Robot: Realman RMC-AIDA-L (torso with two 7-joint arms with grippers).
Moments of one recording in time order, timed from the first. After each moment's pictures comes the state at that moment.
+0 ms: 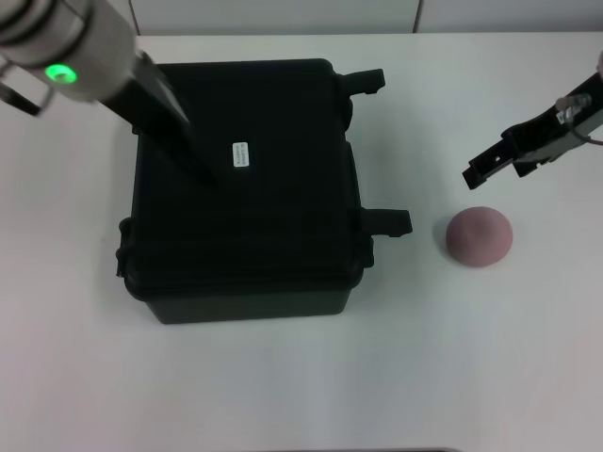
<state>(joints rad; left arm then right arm) -0.73 -2.05 1.47 1.68 -0.45 -1.74 0.61 0.91 2.00 -0.85 -0.85 0.36 1.61 -0.53</state>
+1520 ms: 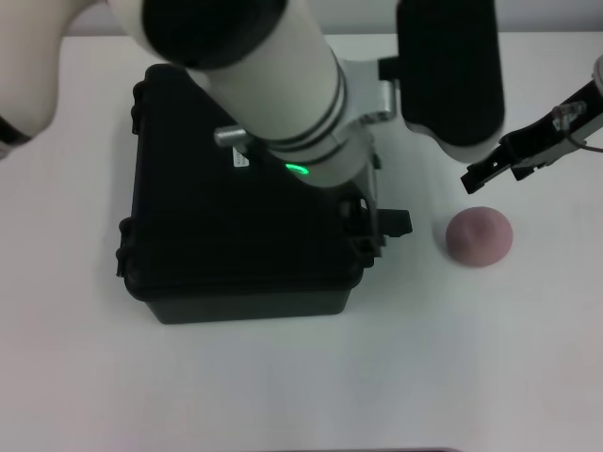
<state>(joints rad) -0.93 -2.06 2.01 1.46 -0.55 -1.37 0.57 0.91 2.00 -0.85 -0.81 0.36 1.57 -0.56</state>
